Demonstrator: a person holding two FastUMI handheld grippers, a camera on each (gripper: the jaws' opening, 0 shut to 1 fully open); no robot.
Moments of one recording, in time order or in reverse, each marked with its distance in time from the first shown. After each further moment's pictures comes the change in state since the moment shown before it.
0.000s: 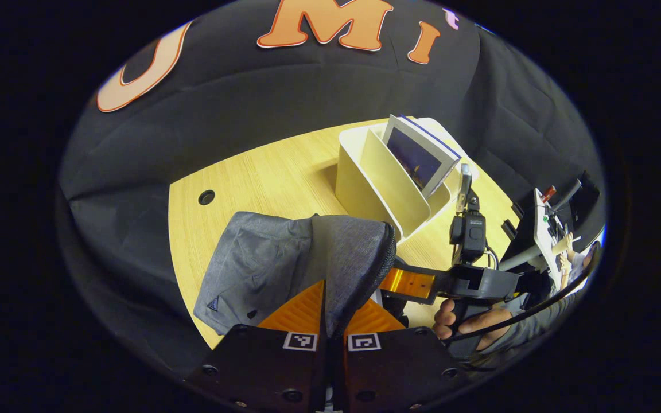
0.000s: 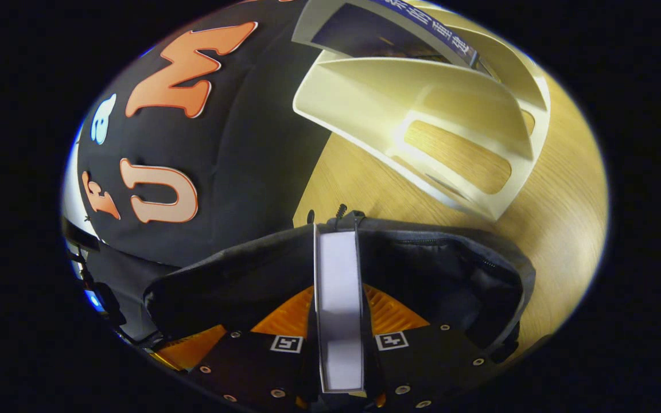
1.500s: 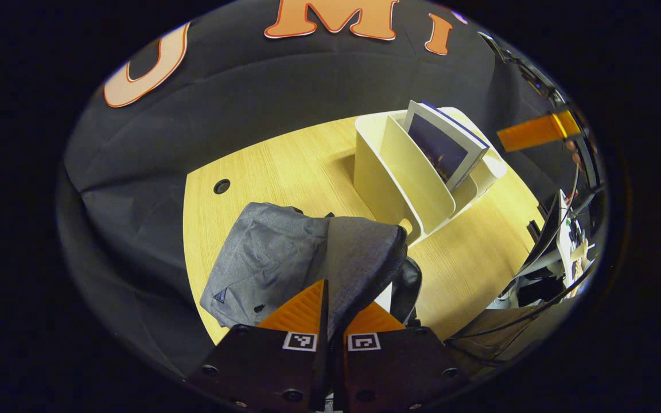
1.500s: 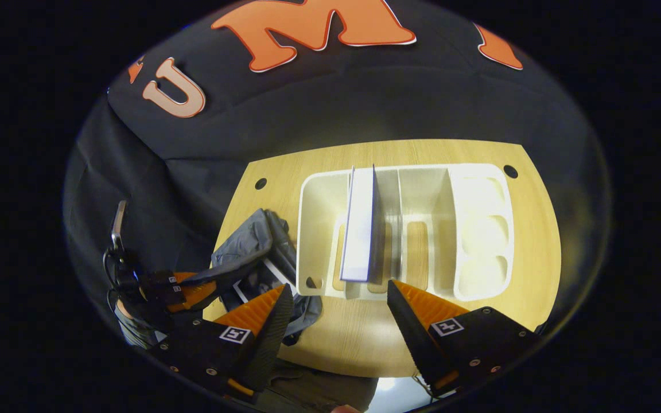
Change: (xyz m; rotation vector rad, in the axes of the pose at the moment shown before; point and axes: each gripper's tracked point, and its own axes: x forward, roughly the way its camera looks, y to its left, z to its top) left arm 0.022 -0.002 -0.011 -0.017 0.050 0.115; right arm -0.166 0.034 0.231 -0.842 0.238 -0.437
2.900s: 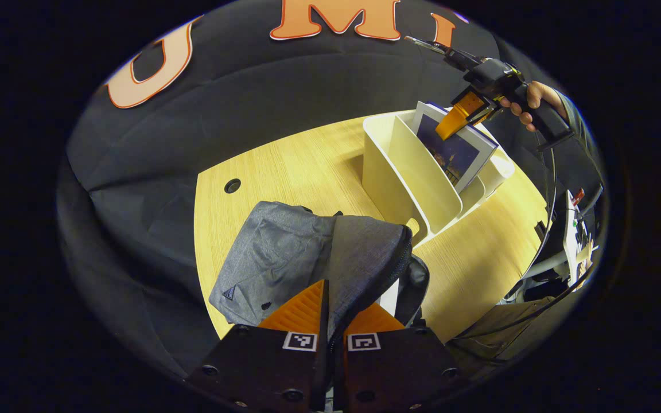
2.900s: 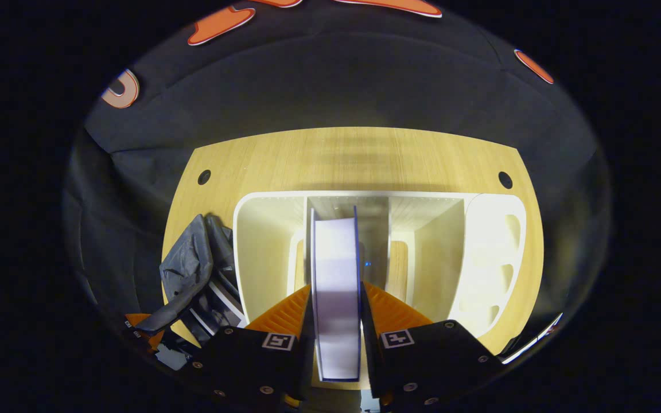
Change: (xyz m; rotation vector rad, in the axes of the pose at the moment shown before) left arm -0.010 0.001 -0.001 -0.012 0.003 0.051; right arm 0.103 -0.040 0.033 0.013 0.171 -0.213
